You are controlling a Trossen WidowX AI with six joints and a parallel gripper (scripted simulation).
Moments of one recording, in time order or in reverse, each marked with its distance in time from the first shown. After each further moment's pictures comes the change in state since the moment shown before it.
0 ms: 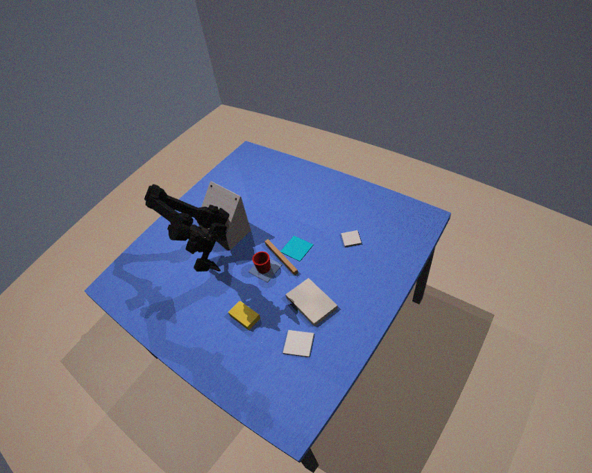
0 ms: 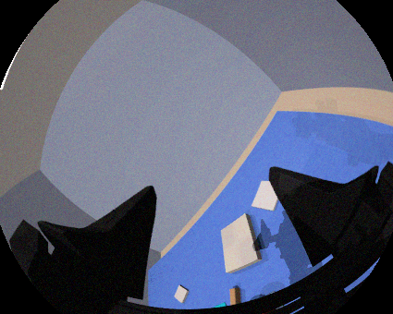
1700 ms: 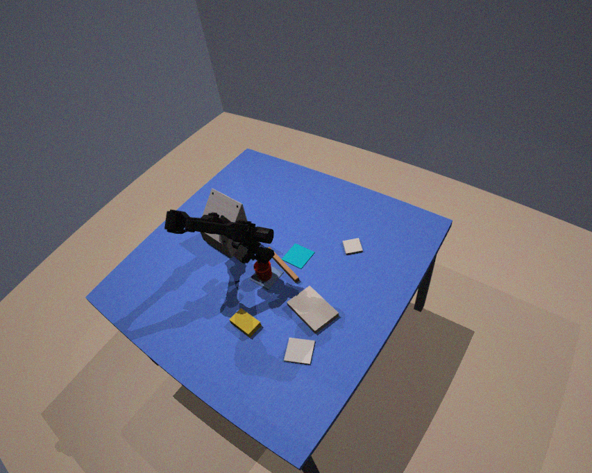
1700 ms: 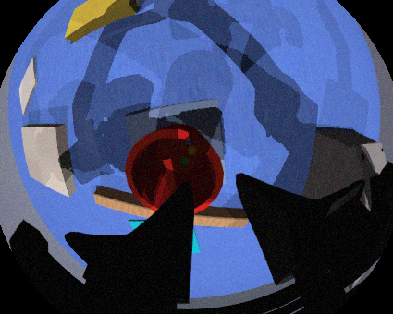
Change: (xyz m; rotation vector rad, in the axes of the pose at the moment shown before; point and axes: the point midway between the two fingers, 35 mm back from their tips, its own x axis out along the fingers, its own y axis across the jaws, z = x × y) arm -0.087 -0.021 -0.299 0.512 0.722 -1.362
